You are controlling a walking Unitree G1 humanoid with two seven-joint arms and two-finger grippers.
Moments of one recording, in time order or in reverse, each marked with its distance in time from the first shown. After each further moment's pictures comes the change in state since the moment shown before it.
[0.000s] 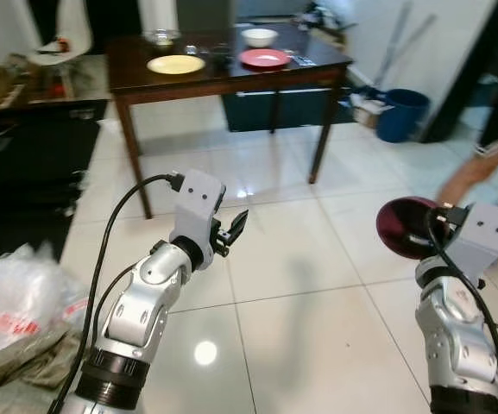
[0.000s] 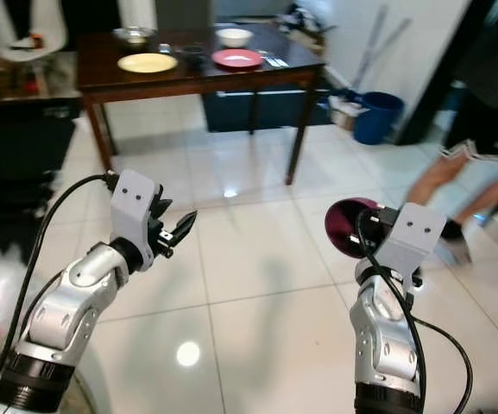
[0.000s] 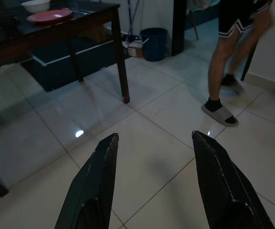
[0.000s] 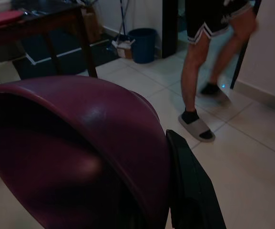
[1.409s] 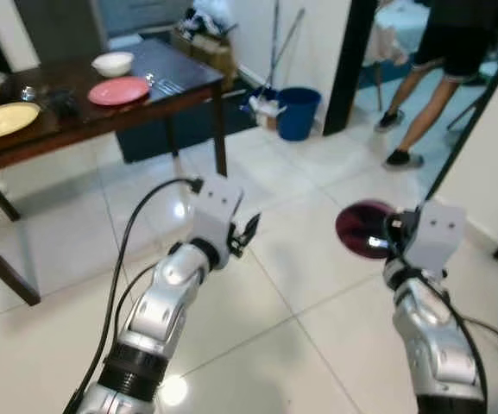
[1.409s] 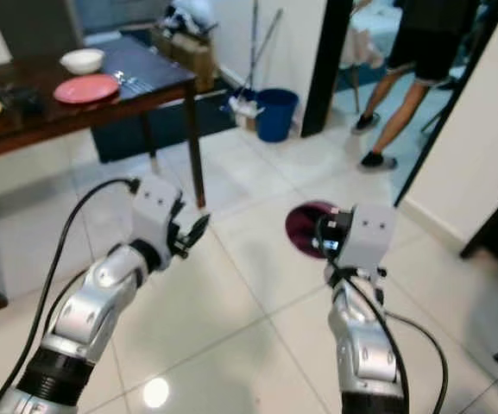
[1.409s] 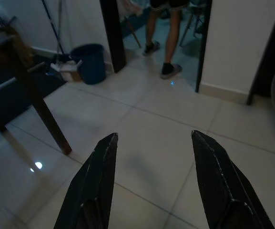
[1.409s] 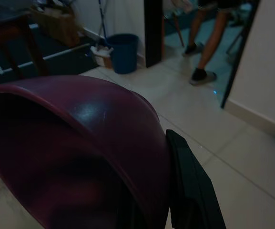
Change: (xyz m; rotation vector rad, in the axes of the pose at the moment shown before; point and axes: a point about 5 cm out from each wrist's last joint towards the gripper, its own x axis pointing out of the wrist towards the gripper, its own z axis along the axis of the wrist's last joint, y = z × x) left arm 0.016 -0.016 0.001 0.016 -0.001 -0.019; right arm -0.014 0.036 -0.008 -0.068 0.006 0.229
